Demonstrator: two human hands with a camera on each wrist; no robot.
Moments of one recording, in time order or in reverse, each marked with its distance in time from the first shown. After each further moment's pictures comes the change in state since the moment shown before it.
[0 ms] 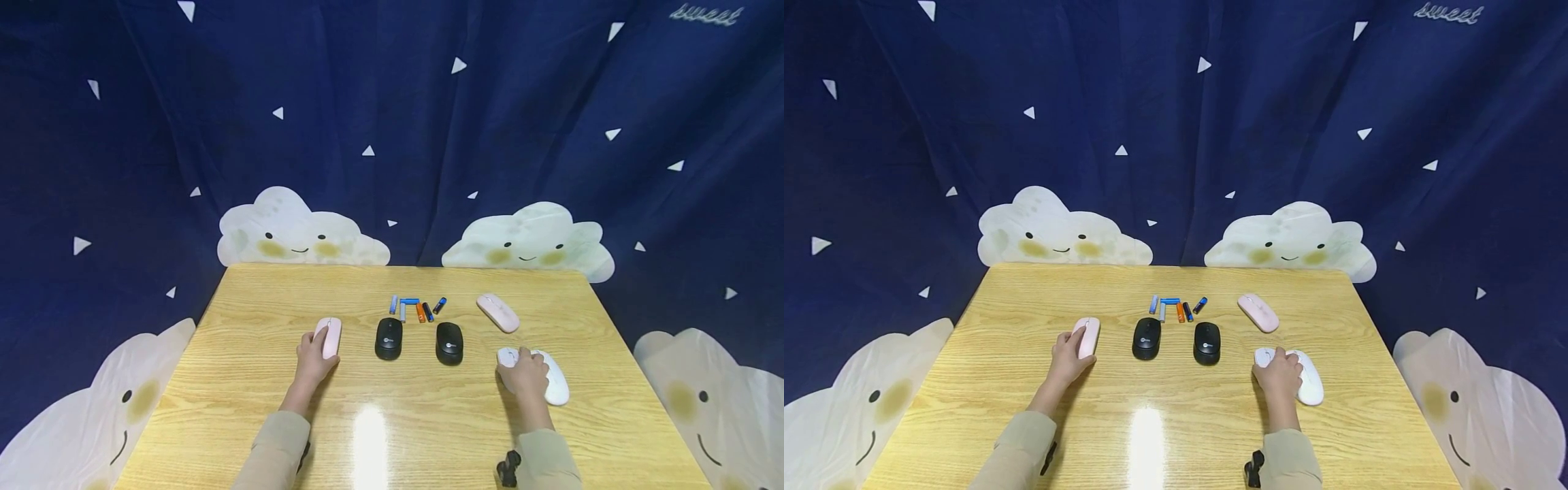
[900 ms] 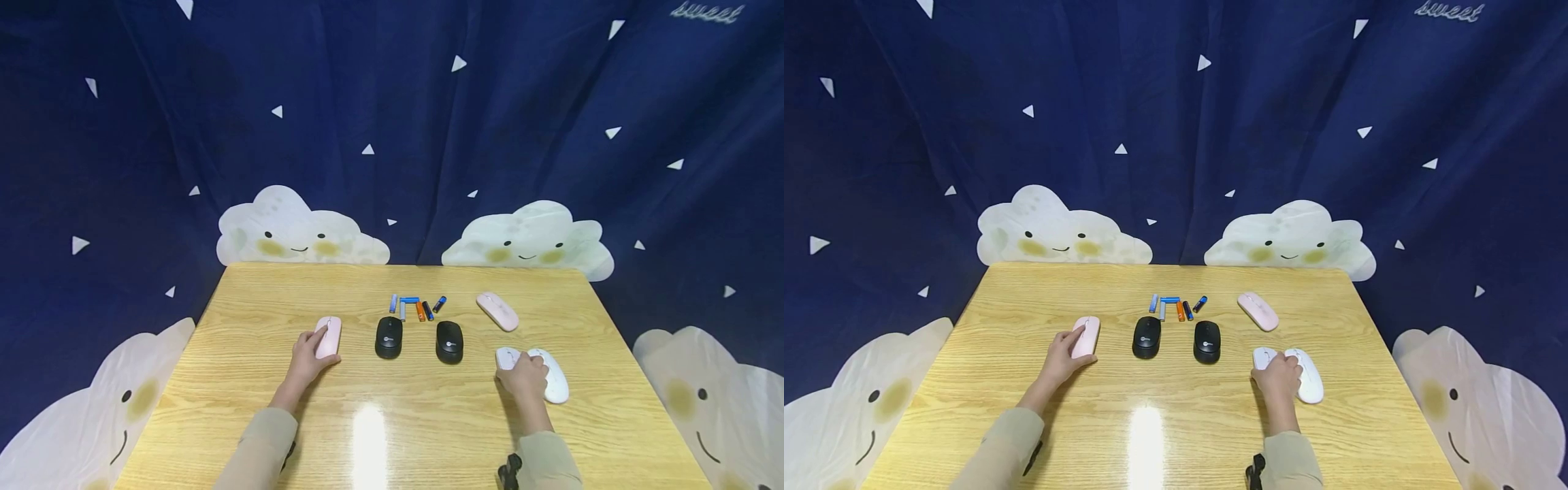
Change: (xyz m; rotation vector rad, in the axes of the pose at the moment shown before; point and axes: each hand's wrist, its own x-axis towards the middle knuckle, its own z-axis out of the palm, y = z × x) left_hand 0.007 -0.025 -0.005 -0.066 -0.083 0.055; right_hand -0.008 -0.001 0.001 -0.034 -0.030 -0.013
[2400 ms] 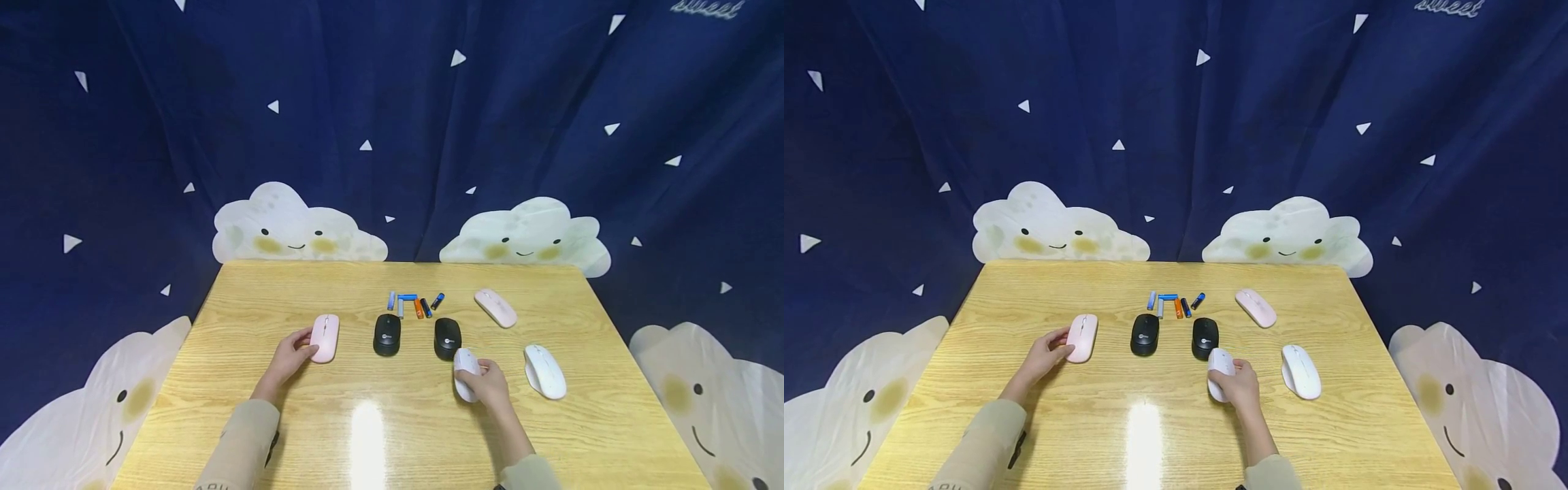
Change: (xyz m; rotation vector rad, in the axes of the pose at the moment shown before) left_hand 0.009 -0.020 -0.027 -0.324 -0.088 -0.059; right_hand -0.046 -0.046 0.028 0.587 -0.091 0.016
